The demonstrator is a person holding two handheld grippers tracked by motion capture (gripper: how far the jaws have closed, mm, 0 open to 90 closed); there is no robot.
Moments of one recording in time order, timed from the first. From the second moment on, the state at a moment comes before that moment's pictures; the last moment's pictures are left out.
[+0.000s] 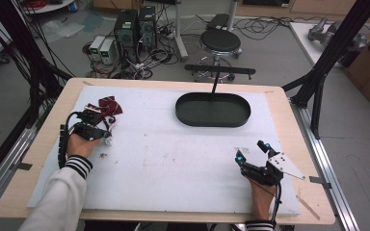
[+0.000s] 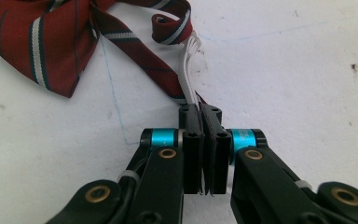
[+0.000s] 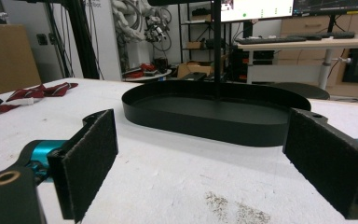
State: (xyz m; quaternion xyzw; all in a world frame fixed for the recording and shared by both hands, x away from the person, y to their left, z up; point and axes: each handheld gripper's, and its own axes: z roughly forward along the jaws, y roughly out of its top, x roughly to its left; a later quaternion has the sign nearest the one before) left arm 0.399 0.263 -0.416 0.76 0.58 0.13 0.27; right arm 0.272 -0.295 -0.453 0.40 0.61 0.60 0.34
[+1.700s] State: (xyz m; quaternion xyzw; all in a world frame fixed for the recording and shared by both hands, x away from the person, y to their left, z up) left arm 0.393 0.232 -0.335 0.76 0.45 0.26 0.39; right arm 0.271 -0.295 -0.453 0.41 0.61 0.60 0.34
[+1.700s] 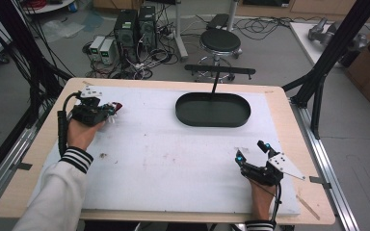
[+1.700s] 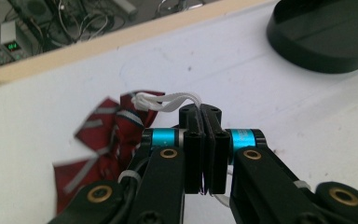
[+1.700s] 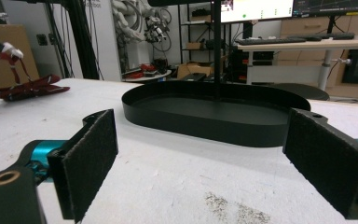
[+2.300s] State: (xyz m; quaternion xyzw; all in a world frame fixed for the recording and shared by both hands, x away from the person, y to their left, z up) left arm 0.408 0.177 -0.284 0.75 0.39 0.27 0.47; right arm 0.271 -0.295 -0.454 0.41 0.60 0.60 0.34
